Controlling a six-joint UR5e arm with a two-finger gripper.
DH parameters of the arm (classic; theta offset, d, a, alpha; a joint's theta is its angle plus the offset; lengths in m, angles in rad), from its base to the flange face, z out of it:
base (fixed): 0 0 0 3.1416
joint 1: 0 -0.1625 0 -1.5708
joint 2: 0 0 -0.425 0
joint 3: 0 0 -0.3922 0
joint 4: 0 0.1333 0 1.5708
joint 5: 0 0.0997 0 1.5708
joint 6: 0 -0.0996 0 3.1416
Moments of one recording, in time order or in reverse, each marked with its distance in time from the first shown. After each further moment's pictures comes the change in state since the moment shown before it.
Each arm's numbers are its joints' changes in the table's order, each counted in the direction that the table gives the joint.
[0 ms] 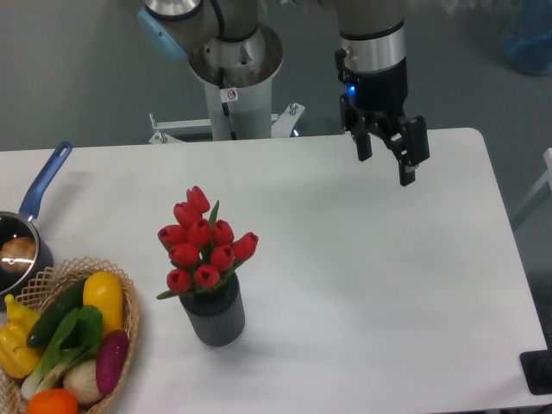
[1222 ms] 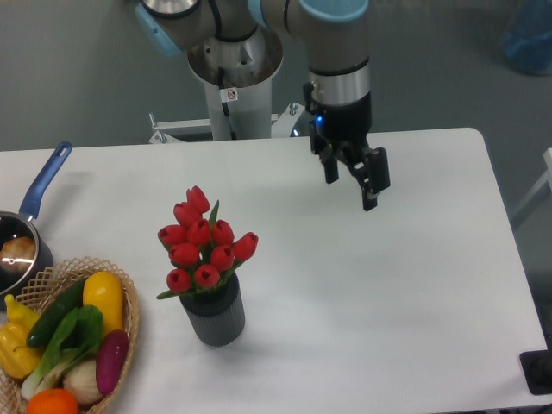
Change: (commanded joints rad) arm 0.113 -0.040 -0.104 0.090 0.000 0.155
